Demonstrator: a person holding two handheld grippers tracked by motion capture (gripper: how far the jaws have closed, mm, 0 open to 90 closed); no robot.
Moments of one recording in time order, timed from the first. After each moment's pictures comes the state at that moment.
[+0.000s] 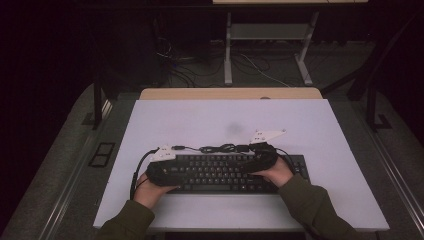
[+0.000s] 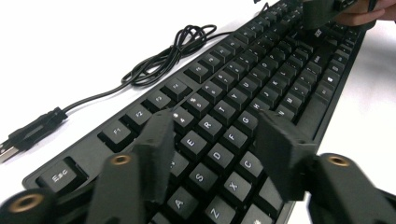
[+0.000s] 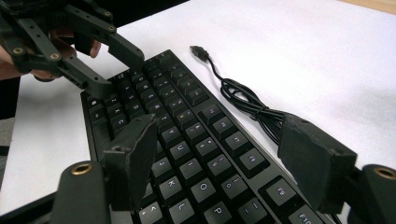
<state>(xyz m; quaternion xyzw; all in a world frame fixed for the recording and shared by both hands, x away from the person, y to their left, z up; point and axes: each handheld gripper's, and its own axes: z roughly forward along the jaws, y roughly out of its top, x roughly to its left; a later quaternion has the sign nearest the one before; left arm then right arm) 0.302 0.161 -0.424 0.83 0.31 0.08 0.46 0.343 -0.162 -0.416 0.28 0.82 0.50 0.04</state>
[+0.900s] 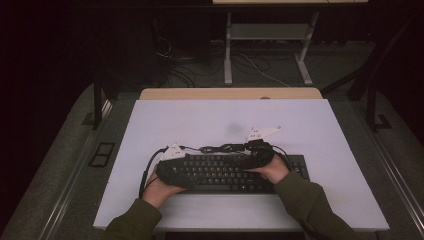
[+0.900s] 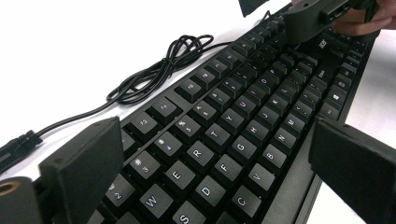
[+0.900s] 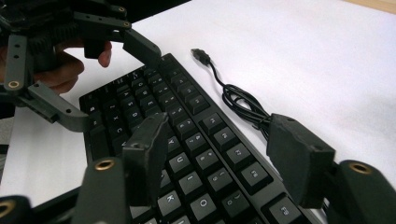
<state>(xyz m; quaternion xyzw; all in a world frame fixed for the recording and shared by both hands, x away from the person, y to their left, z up) 0.308 0.138 -0.427 0.82 0.32 0.09 0.46 0.350 -0.152 -0.414 0.28 0.82 0.49 0.04</state>
